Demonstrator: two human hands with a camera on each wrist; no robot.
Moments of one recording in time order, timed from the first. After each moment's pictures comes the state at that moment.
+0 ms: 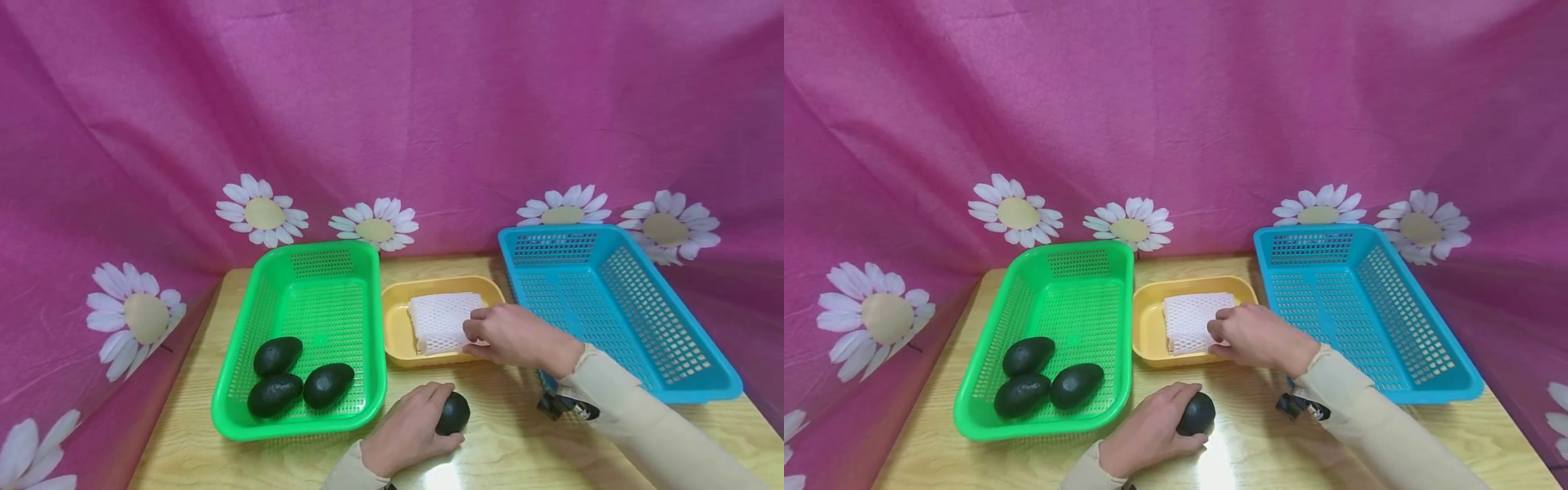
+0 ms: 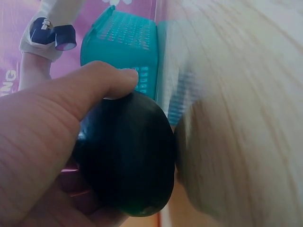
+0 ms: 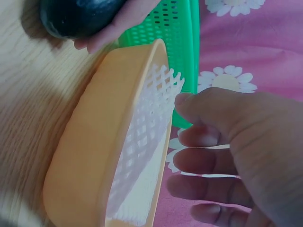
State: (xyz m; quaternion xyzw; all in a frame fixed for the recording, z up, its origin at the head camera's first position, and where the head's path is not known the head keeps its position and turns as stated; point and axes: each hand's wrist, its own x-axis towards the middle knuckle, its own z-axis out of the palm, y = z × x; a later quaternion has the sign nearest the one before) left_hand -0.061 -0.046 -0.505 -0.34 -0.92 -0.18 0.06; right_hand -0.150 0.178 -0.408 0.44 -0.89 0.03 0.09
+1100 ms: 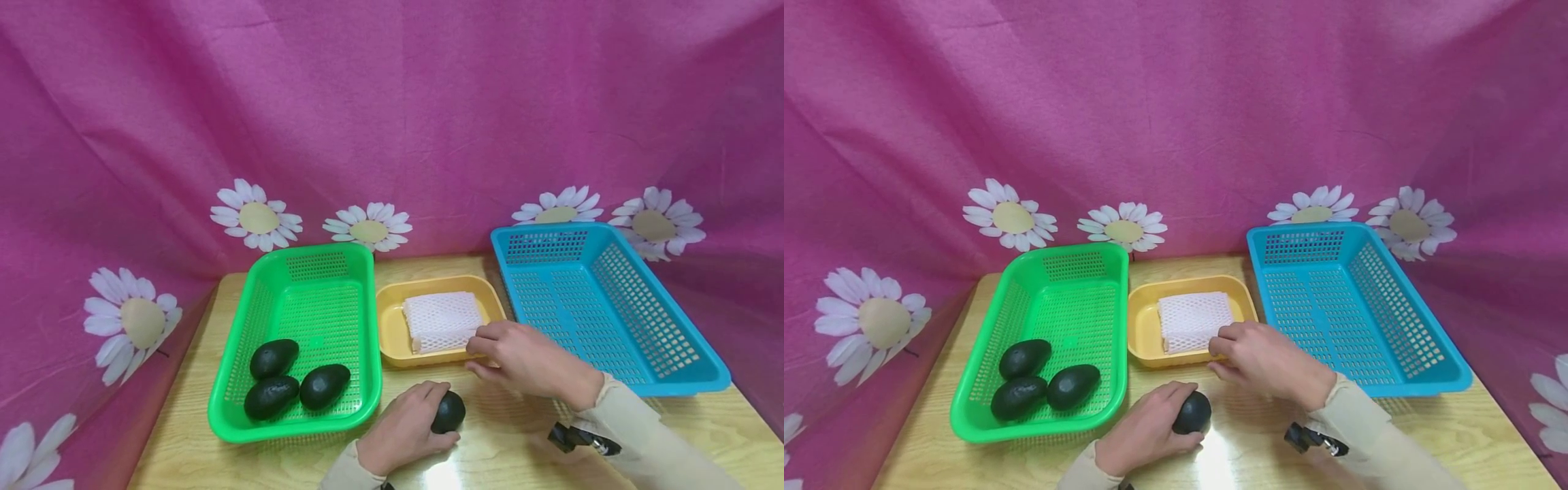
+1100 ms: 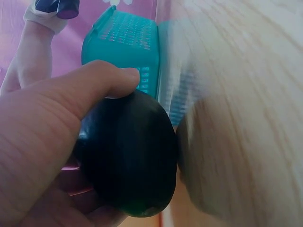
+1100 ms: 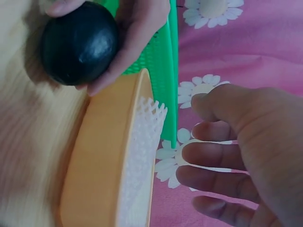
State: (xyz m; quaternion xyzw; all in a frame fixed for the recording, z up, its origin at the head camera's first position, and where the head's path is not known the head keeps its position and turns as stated) left_hand -0.061 -0.047 -0.502 -0.34 -0.92 -0.18 0.05; right_hand -0.110 0.190 -0.410 0.44 -0.88 0.08 0.16
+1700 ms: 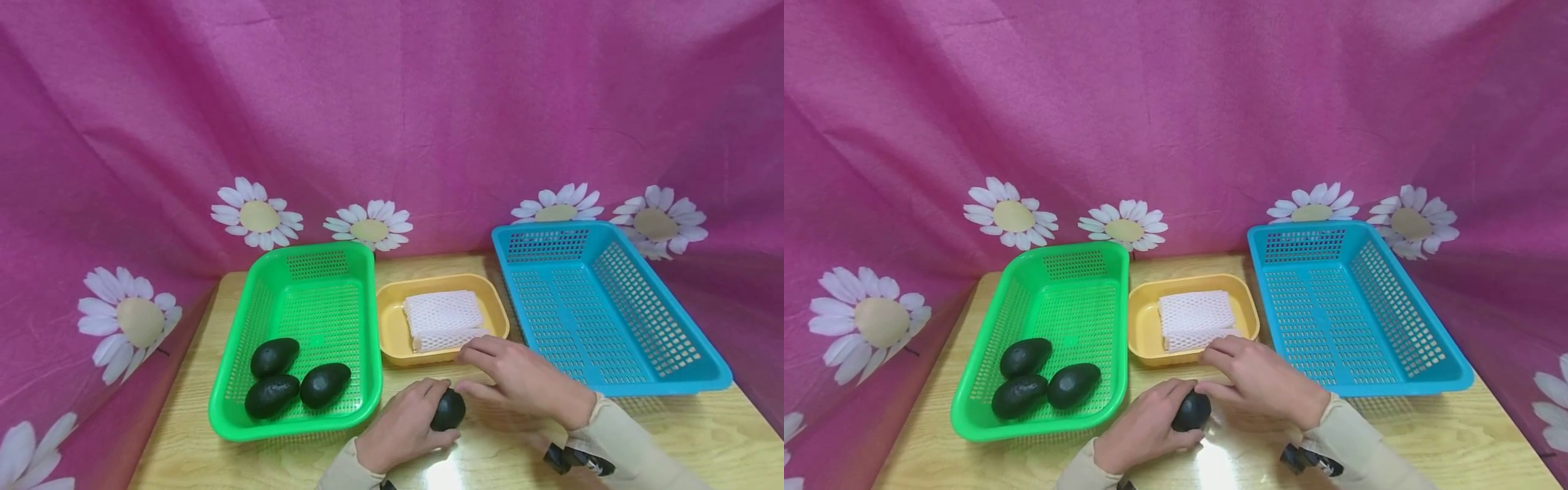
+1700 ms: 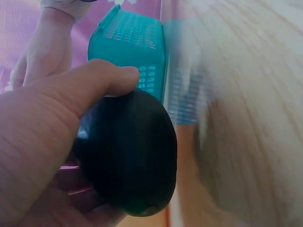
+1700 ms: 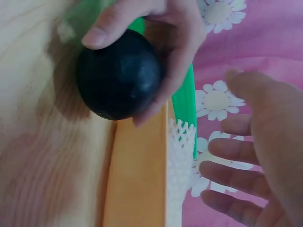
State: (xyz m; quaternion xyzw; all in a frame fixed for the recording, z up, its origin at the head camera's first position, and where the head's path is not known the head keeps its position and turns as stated) left_hand -0.062 -0.048 -0.498 -0.35 -0.92 -0.18 0.05; right_hand -0.093 0.184 -0.436 0.43 -0.88 0.13 0.17
